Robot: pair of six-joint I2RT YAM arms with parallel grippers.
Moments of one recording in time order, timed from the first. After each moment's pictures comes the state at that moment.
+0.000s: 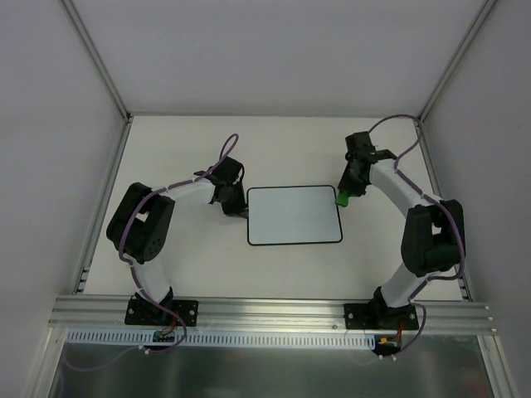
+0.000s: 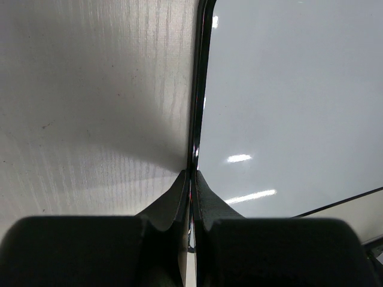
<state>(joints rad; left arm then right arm) -0.49 1.80 1.07 -0.39 0.16 -0.70 0.29 1.70 1.25 -0.73 0.17 0.61</state>
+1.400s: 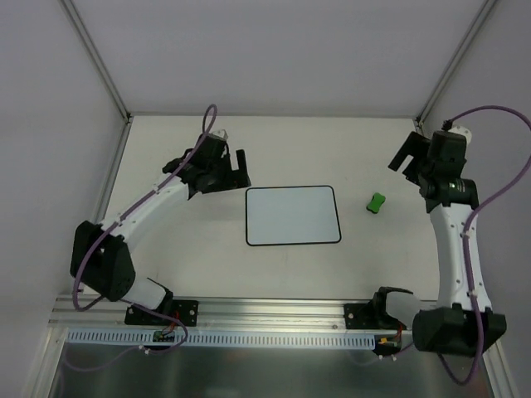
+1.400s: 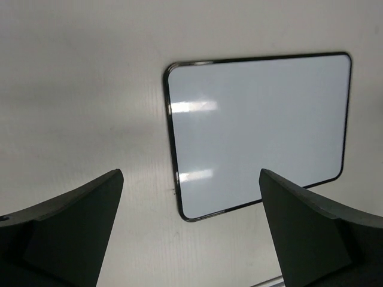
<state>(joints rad) -0.48 1.52 1.17 -0.55 0.02 -0.58 -0.09 1.19 1.21 -0.71 0.17 0.38</state>
